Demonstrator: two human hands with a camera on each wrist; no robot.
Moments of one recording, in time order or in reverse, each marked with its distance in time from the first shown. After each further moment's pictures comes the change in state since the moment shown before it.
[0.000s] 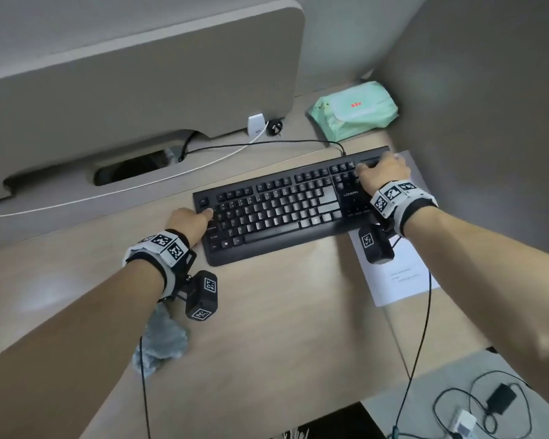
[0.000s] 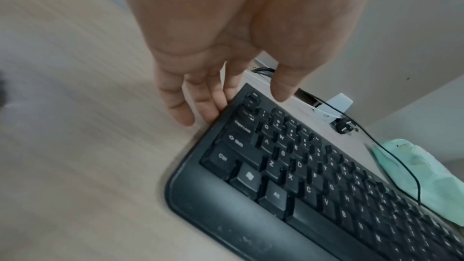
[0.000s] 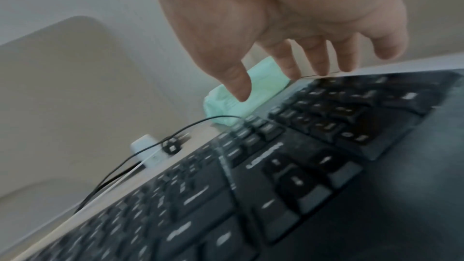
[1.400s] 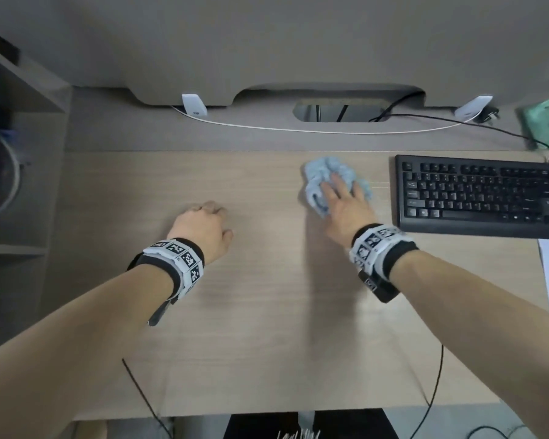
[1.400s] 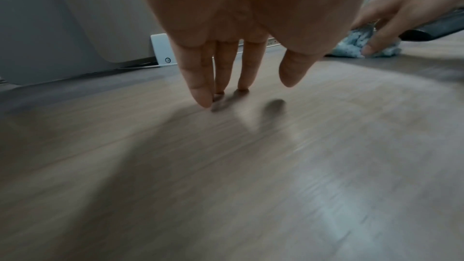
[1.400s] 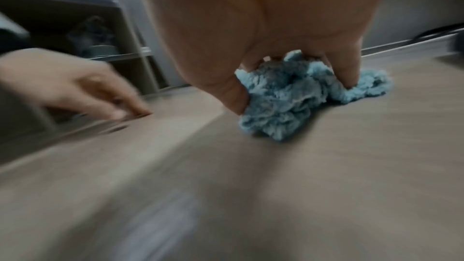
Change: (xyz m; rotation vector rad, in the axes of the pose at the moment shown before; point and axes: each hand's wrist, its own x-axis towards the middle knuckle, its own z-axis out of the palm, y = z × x) left_hand 0.003 -0.296 -0.246 0.890 0.052 0.371; right_hand -0.331 -0.228 0.219 -0.563 -0.365 -0.788
